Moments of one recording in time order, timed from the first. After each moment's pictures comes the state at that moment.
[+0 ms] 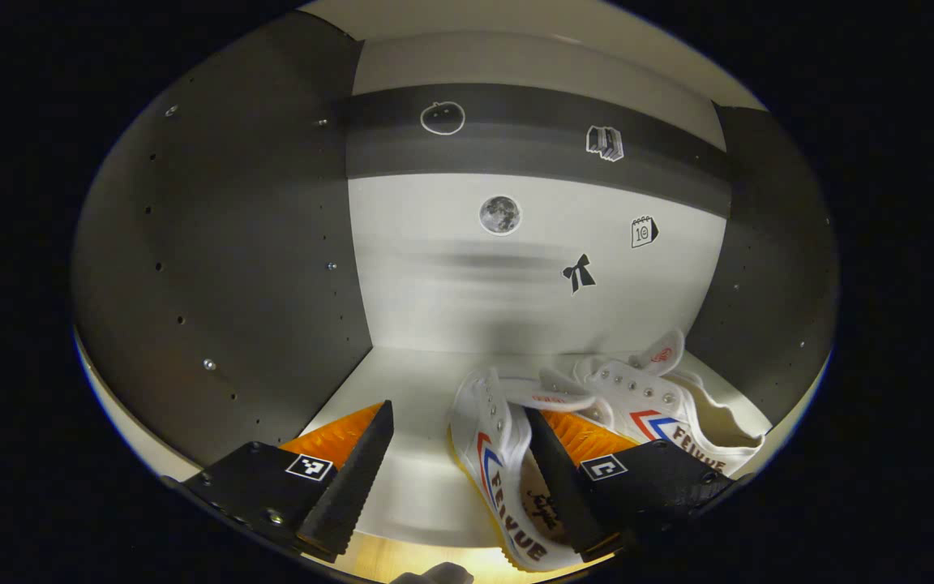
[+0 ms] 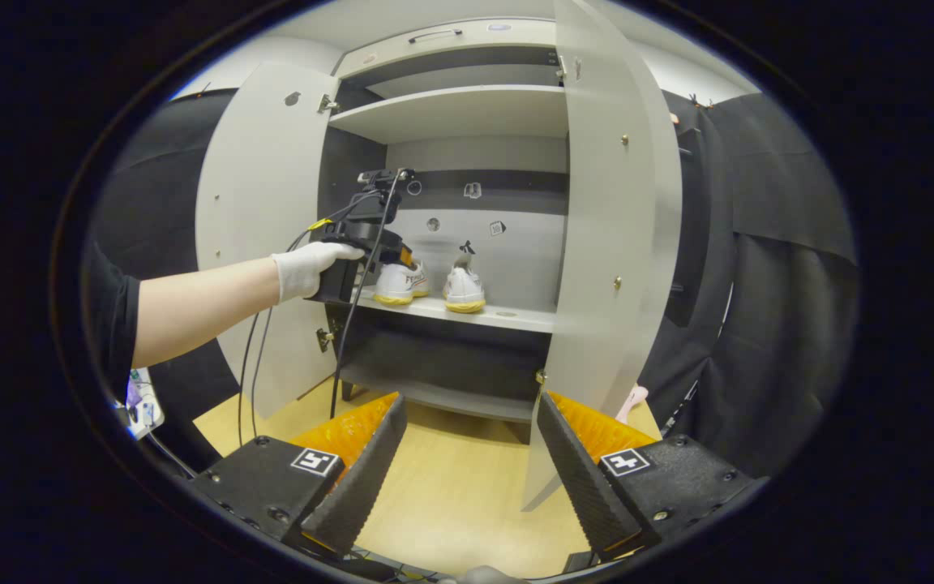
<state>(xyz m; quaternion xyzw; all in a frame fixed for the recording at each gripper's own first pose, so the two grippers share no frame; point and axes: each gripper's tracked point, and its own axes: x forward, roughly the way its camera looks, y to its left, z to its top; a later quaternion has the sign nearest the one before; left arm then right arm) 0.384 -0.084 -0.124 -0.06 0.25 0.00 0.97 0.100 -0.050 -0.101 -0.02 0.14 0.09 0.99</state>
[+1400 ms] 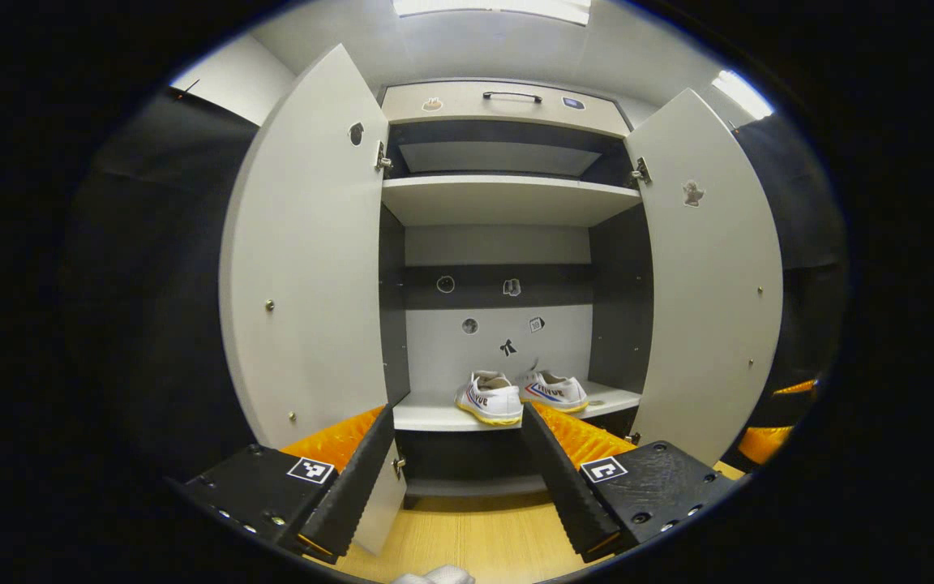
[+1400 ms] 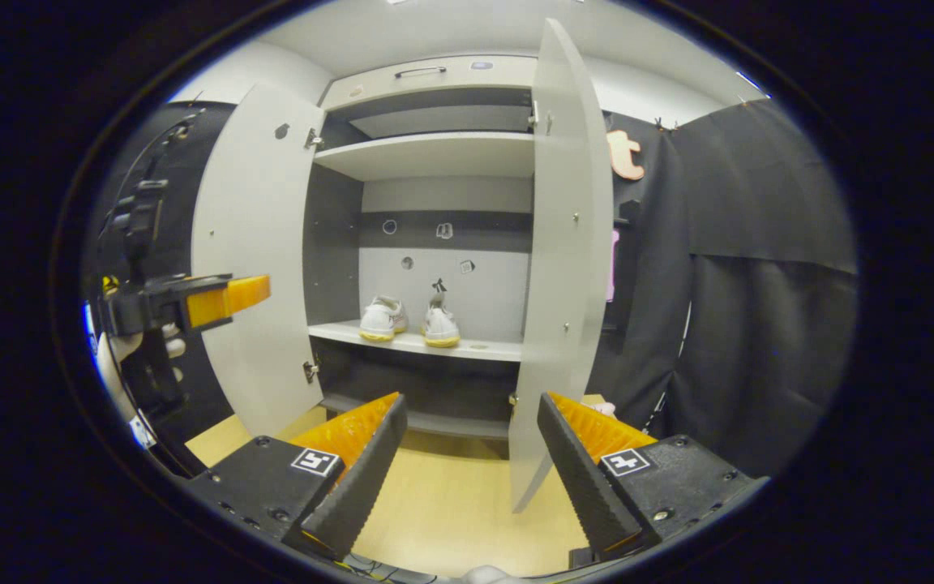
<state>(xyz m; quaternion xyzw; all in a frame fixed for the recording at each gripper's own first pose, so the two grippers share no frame) 0.060 -0.074 -0.010 -0.03 0.02 -0.02 1.00 0.057 -0.060 -0.059 -0.01 0.08 0.02 1.00</state>
